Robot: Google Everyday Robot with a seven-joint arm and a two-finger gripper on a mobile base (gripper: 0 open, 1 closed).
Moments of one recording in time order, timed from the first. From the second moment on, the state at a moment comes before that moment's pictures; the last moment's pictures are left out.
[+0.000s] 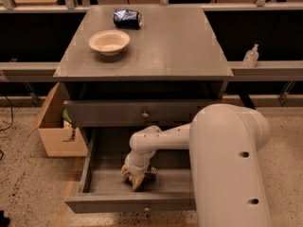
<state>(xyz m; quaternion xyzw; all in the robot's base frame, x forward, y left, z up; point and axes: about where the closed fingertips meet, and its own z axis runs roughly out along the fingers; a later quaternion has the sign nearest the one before) 0.528 0.091 0.373 -0.91 0.37 0.12 0.12</state>
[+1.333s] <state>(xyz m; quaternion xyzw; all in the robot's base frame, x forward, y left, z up) 0.534 0.047 0.460 -0.86 0.46 0.11 0.21</state>
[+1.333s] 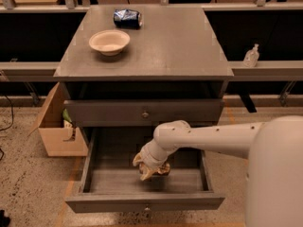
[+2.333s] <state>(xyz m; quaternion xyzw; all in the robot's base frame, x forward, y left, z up) 0.506 0.039 0.617 -0.76 0.44 0.13 0.46</state>
